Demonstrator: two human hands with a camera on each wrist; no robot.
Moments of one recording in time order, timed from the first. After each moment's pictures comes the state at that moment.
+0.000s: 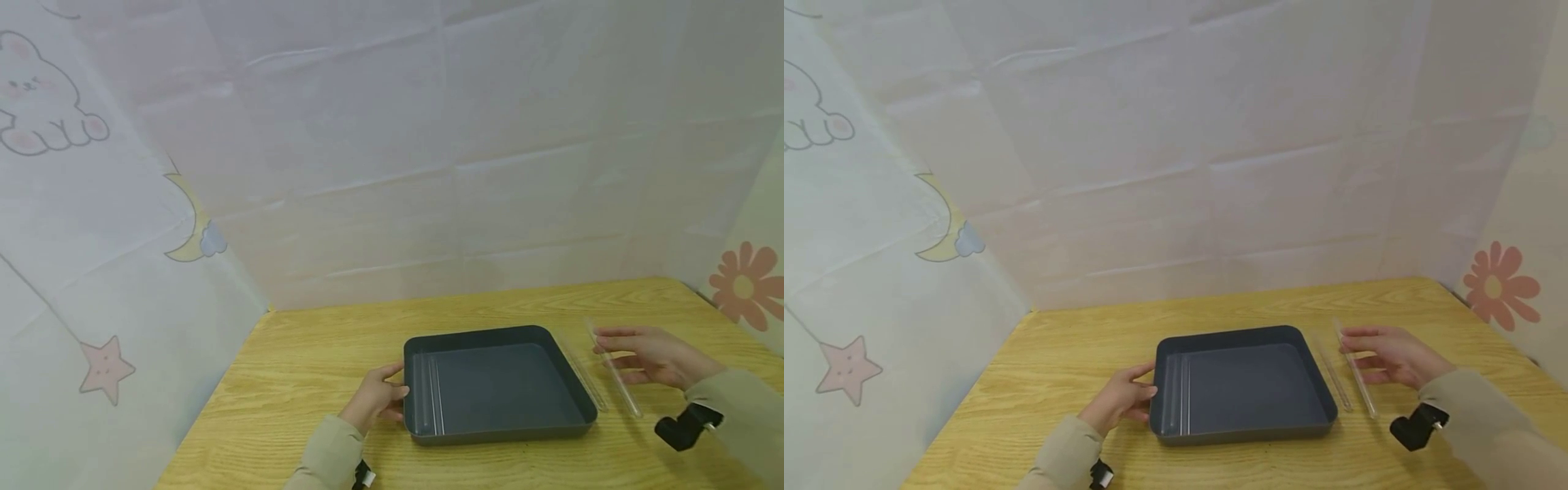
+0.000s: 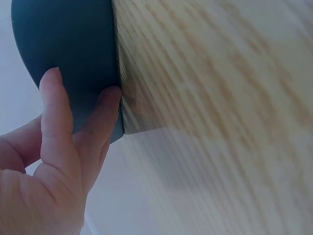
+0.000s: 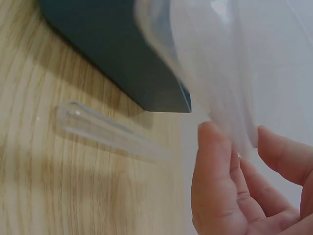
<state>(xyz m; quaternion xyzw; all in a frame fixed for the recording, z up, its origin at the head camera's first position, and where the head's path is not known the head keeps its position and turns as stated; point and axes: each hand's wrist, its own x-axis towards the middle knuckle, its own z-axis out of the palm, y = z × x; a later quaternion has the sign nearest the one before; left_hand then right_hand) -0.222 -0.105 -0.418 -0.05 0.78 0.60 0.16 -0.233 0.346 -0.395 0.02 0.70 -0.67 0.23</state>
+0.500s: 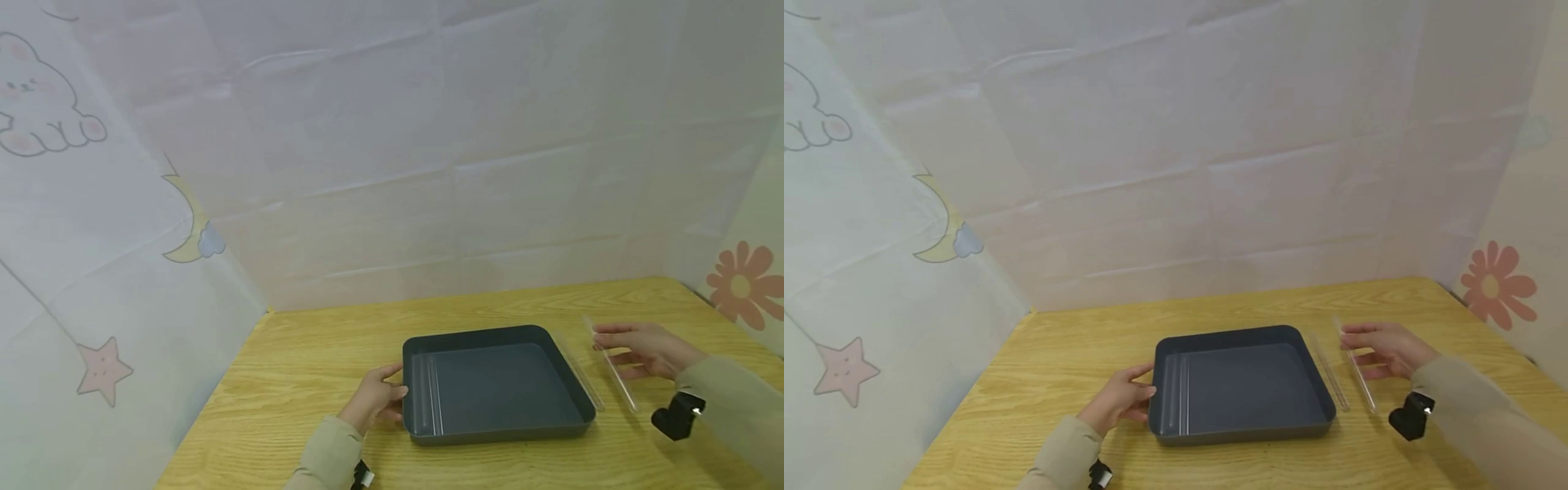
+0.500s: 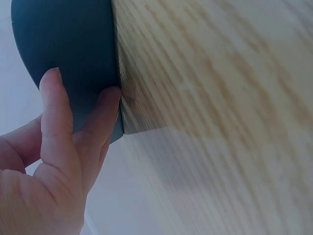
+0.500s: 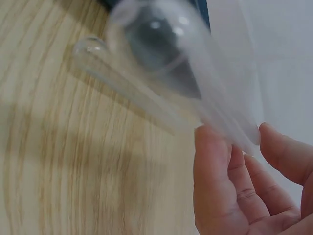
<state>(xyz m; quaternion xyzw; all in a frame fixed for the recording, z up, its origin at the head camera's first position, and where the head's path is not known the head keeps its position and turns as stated) -0.222 -0.106 -0.418 -0.05 0.78 0.61 0.16 -0.241 0.348 -0.394 0.05 0.77 -0.61 0.20</state>
